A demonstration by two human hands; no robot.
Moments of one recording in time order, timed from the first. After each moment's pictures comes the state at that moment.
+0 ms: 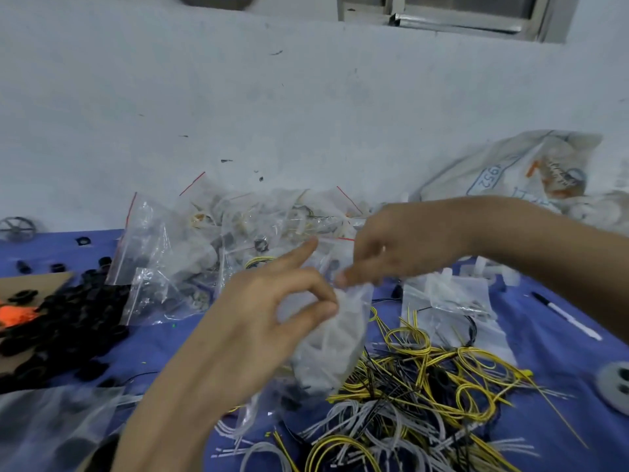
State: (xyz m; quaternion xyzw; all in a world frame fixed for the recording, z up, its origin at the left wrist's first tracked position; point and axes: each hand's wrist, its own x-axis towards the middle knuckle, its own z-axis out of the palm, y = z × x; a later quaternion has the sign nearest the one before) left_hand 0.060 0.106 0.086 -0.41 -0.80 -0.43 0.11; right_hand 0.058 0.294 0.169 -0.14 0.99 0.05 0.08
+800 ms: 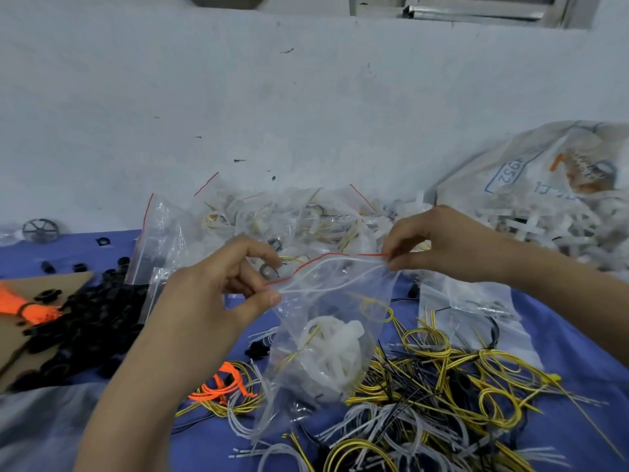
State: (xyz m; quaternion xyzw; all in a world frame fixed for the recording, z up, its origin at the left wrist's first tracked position) left_hand 0.041 0.067 0.086 -0.30 -0.83 -0.43 0.18; right_hand 0.035 0.352 0.121 -0.21 0.94 -0.23 -0.12
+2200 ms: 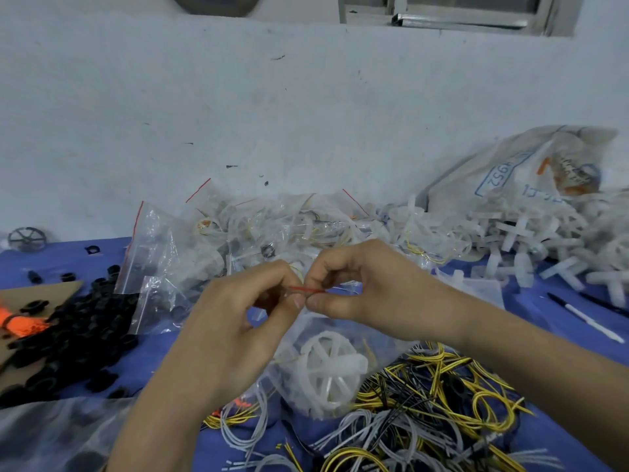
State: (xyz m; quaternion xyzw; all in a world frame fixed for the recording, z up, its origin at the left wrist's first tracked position) left_hand 0.045 0.090 0.081 -0.38 -0.80 -0.44 0.16; right_hand 0.066 0.269 0.112 -0.24 0.89 -0.38 -0.09
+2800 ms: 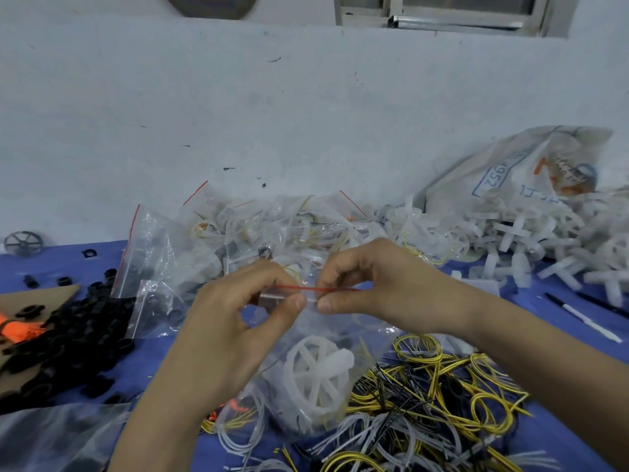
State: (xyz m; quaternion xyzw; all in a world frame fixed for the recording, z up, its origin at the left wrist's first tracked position) left_hand 0.039 0.092 0.079 -0.40 -0.77 -0.46 0.18; right_hand 0.064 0.283 0.114 -0.22 0.88 -0.42 -0.06
